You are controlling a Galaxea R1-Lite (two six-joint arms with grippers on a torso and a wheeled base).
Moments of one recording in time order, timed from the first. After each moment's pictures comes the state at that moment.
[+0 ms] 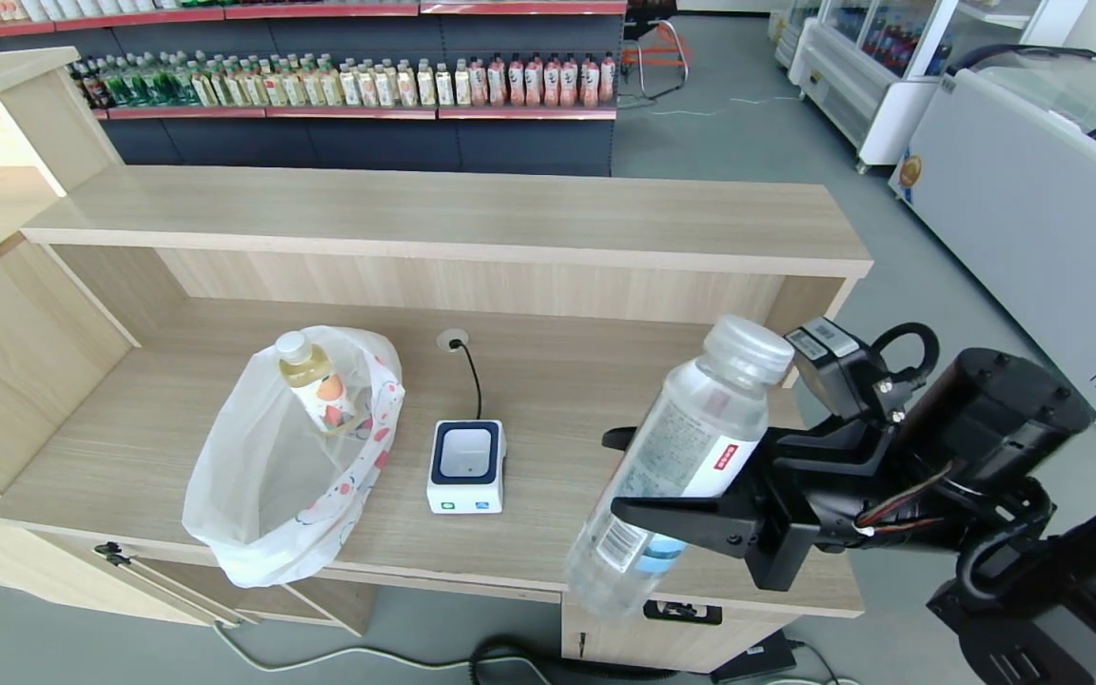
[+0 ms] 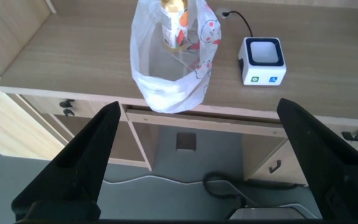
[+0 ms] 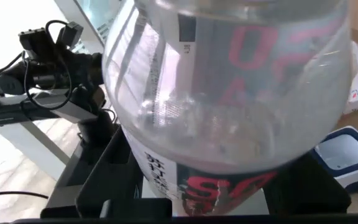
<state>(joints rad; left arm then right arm) 0.00 0.00 0.00 0.00 0.00 0.00 0.58 1.86 -0.54 -1.57 0.96 0.22</state>
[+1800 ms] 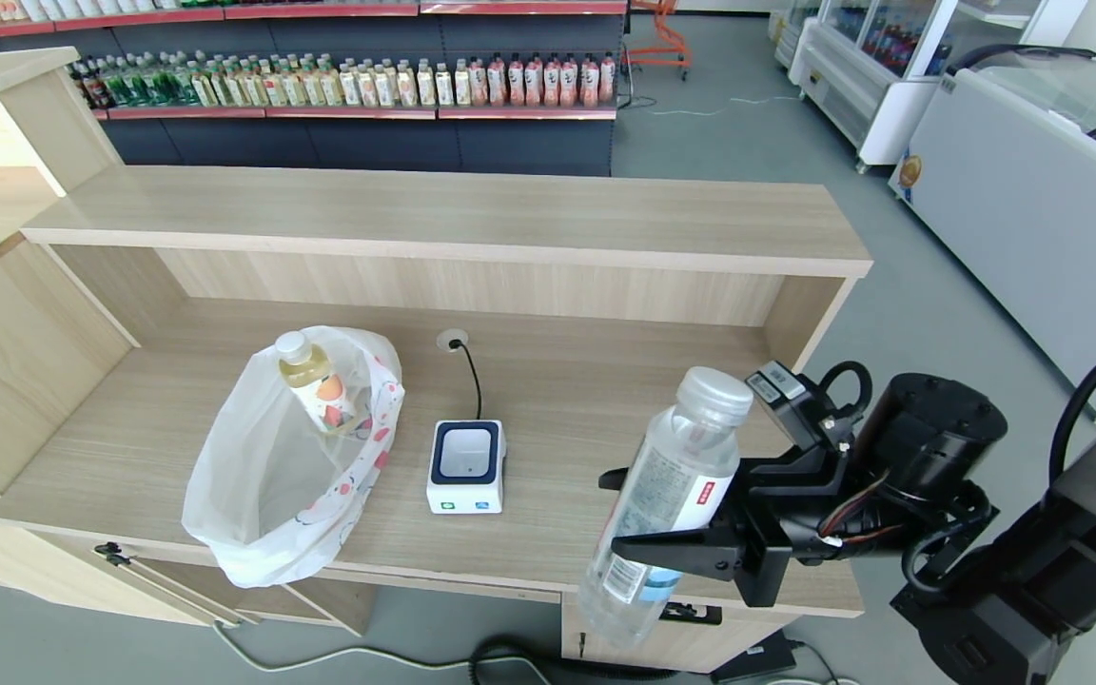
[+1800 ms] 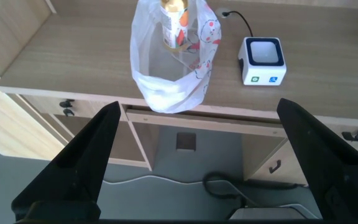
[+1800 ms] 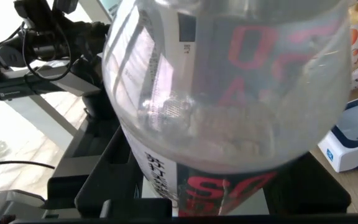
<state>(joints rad) 0.00 0.00 0.00 0.00 0.00 0.00 0.54 1.97 -0.54 -1.57 1.08 0.18</state>
